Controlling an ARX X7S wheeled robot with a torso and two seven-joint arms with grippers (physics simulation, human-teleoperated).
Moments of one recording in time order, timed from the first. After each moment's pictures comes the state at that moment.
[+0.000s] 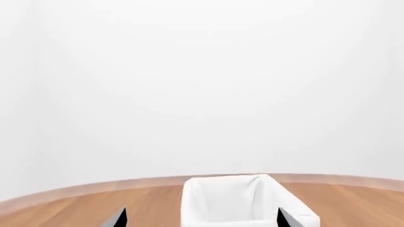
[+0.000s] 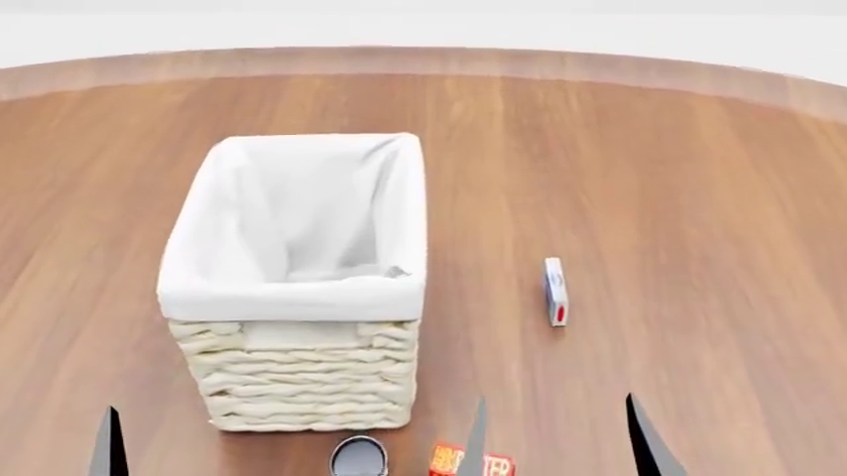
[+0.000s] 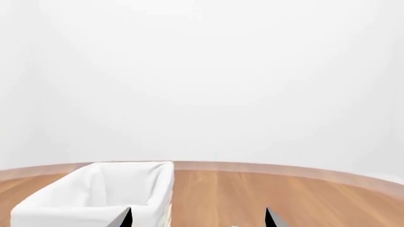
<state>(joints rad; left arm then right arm) 0.25 -0.15 0.13 0.79 -0.02 -0.21 -0.19 -0.14 0.14 -0.14 -0.68 0.10 0.25 0.16</state>
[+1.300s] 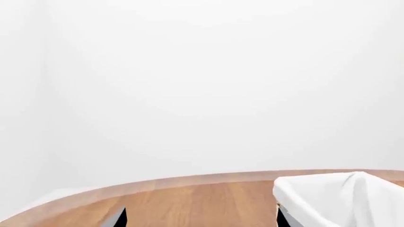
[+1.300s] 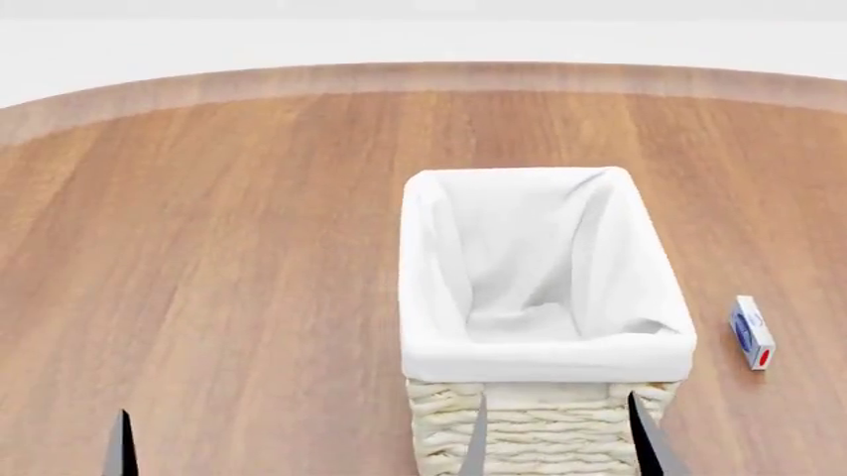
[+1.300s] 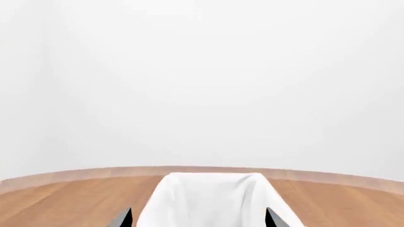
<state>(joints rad) 0.23 -0.20 0.17 0.78 -0.04 -0.22 -0.25 -0.13 0.21 -0.16 -0.68 0.14 0.24 0.21</state>
